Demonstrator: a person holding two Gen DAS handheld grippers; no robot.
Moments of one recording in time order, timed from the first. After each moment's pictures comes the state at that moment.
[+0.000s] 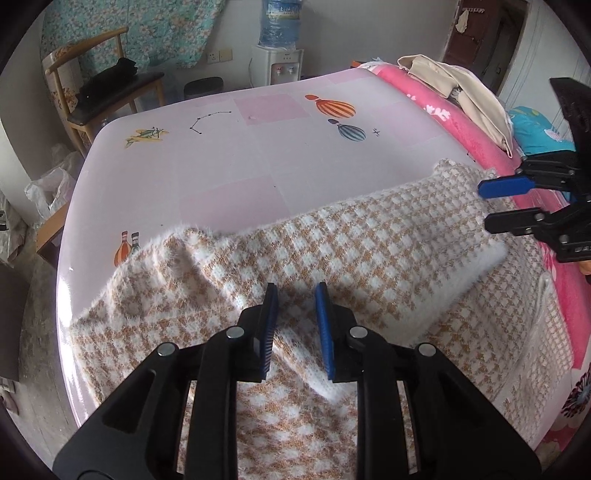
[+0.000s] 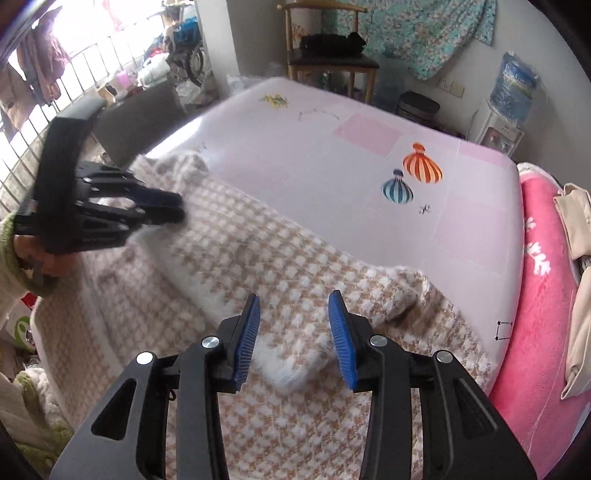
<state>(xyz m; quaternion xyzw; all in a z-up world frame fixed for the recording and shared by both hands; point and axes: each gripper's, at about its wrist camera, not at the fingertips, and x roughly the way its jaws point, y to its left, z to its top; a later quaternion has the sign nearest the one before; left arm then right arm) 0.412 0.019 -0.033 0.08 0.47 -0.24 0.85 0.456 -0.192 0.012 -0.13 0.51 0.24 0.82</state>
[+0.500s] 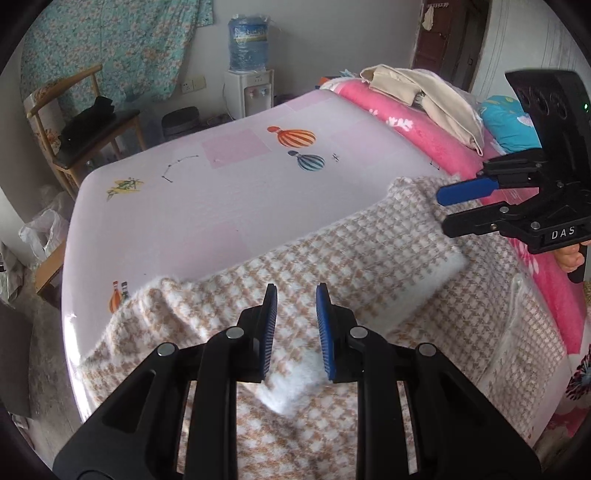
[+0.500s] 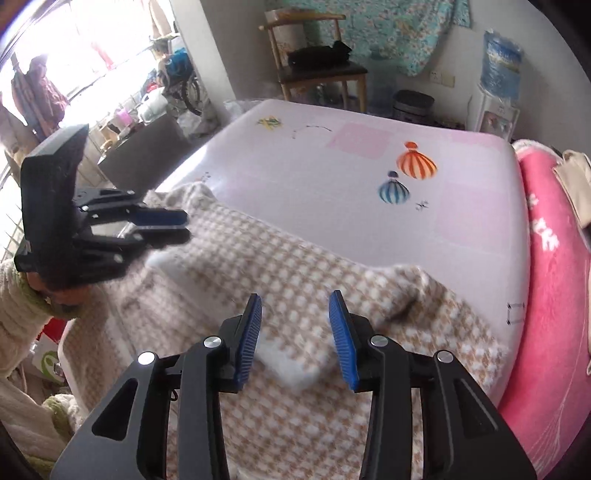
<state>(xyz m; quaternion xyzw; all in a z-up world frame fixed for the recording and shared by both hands) 0.398 -0.018 -0.003 0.12 0.44 -0.28 0.85 0.456 -0.200 0.029 -0.04 0.48 0.27 0.83</state>
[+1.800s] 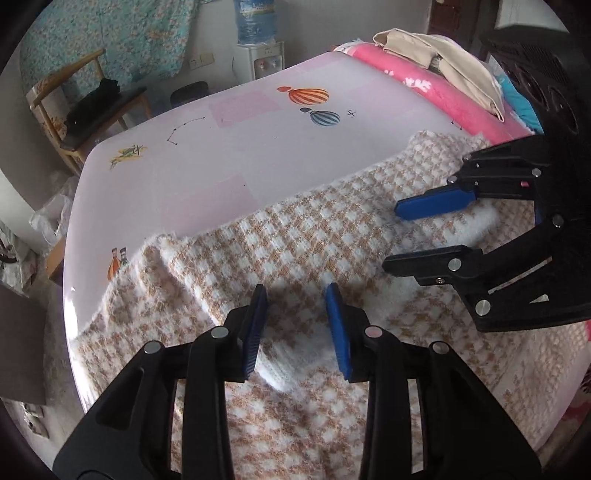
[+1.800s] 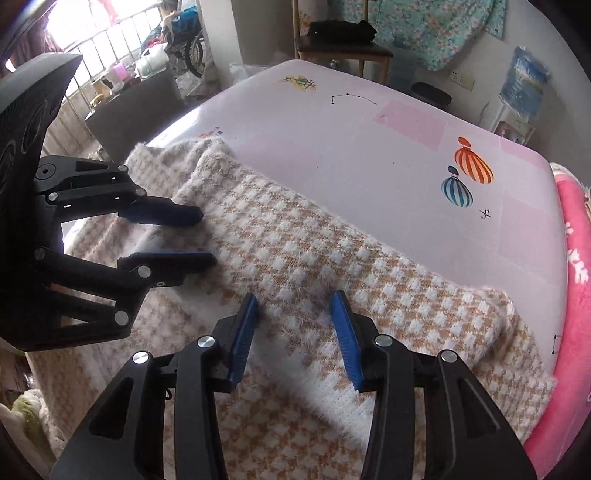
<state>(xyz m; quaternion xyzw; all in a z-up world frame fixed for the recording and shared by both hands) 0.395 -0.006 -0.024 0.13 0.48 -0.25 0.83 0.459 -0.120 -0.017 -0.11 0.52 0.24 0.81</state>
